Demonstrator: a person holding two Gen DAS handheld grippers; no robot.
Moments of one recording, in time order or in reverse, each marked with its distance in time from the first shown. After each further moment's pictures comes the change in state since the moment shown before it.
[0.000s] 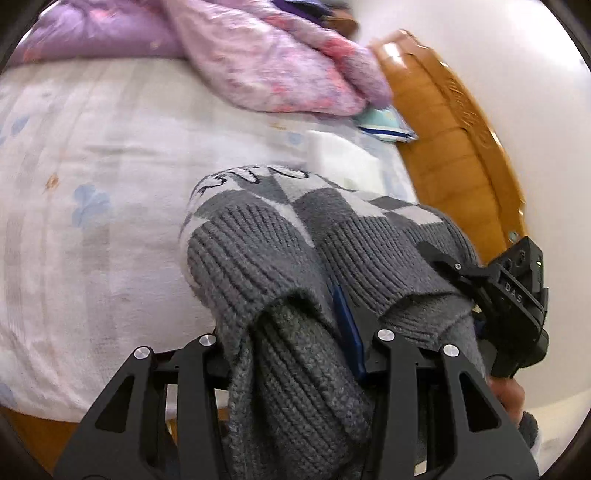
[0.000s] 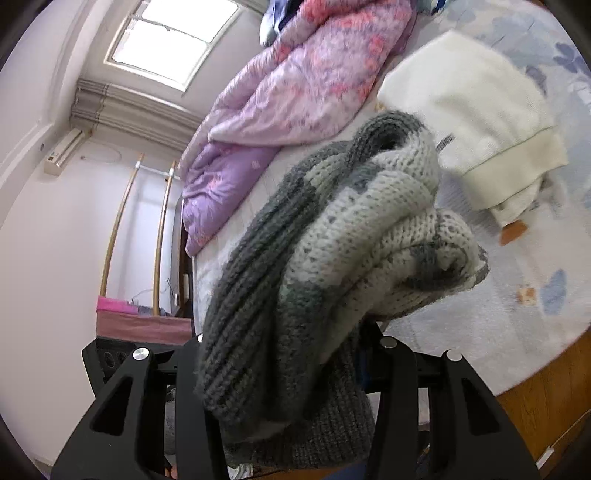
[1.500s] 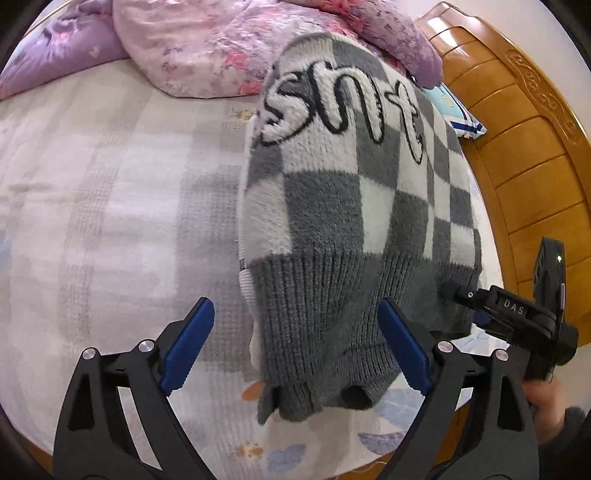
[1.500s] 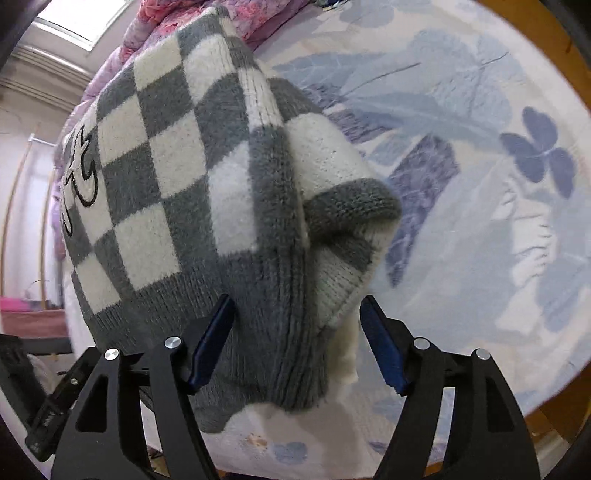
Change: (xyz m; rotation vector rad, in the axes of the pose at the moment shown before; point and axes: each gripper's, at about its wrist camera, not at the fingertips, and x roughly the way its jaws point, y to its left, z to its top) left arm 0.329 -0.156 0.129 -0.069 -0.022 0.310; right arm -0.006 -0.299 0.267 -0.097 0.199 -0.468
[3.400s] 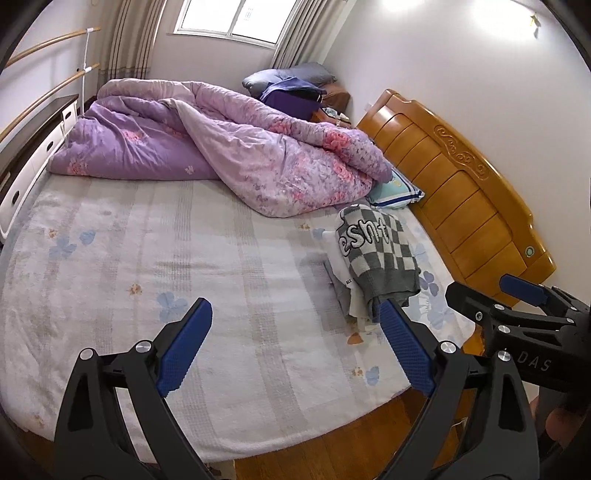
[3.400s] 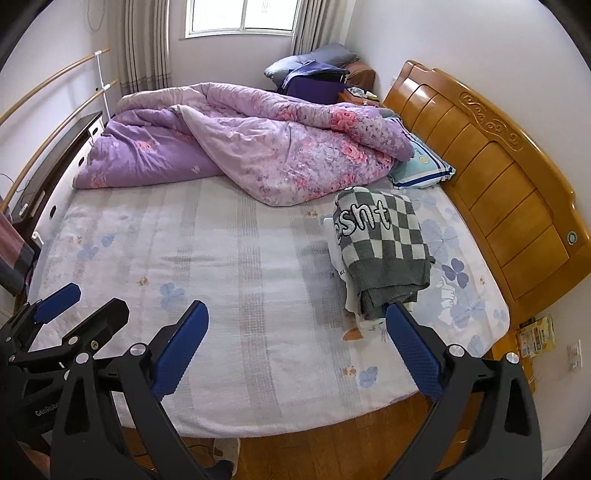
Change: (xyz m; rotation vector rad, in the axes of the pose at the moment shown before) left arm -0.450 0.257 -0.081 0.178 -0.328 -0.122; right arm -0.213 0.474 -0.331 -0.414 -0.454 -0.367
